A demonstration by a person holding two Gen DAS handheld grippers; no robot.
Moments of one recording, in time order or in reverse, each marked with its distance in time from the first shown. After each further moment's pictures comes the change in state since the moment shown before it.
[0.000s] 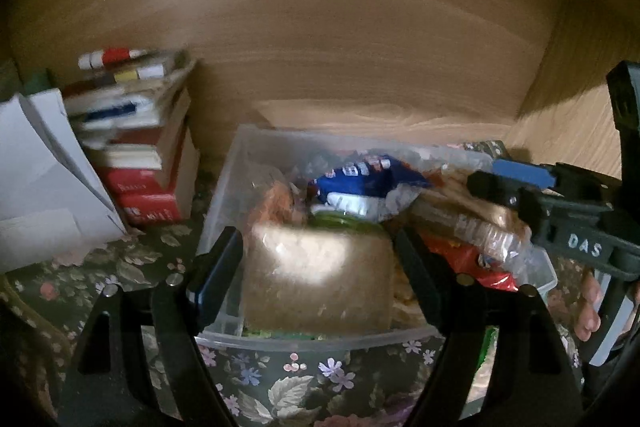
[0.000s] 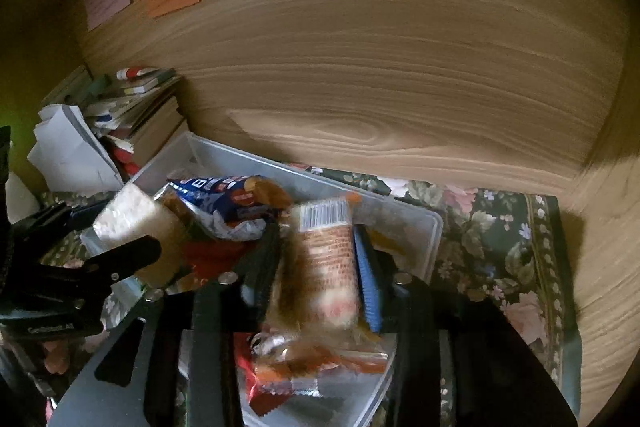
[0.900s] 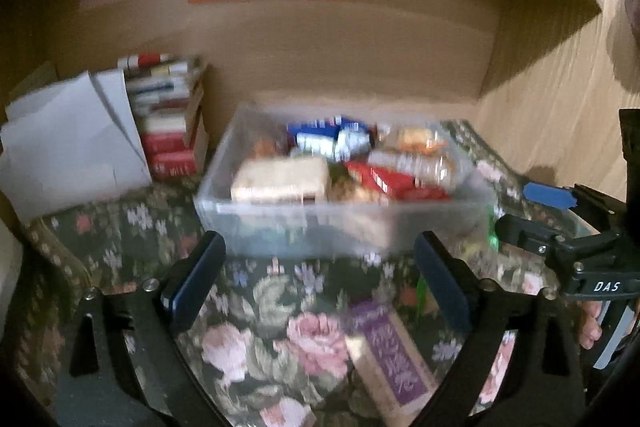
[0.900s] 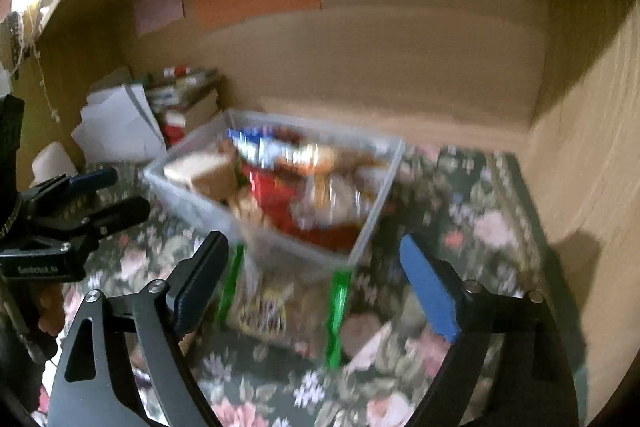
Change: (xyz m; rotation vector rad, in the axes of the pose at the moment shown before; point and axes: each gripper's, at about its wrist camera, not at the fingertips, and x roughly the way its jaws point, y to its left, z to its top) left arm -0.075 -0.026 -0.069 0.042 -0.035 -0.007; right arm -0.079 0.006 -0.090 0.029 -0.060 0.015
